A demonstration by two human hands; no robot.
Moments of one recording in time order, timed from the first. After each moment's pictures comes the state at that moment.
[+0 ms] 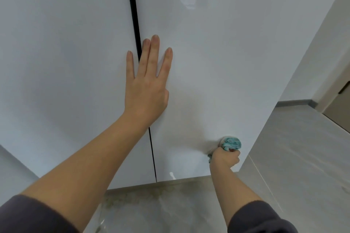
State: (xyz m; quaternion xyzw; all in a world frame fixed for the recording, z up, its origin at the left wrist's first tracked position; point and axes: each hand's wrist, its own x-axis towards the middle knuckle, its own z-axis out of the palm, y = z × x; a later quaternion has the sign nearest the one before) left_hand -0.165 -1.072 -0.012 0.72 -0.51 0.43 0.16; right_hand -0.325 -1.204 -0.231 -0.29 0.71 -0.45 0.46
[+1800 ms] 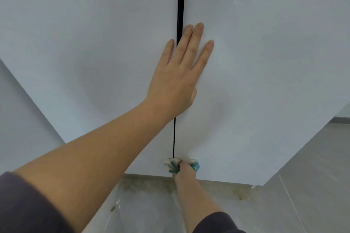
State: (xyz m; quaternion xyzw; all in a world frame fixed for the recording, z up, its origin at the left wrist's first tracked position) left_hand -0.159 -1.056 -0.002 0.73 -0.53 0.43 0.06; right_hand -0.155 -1.134 -0.397 -0.17 0.66 -0.17 0.71
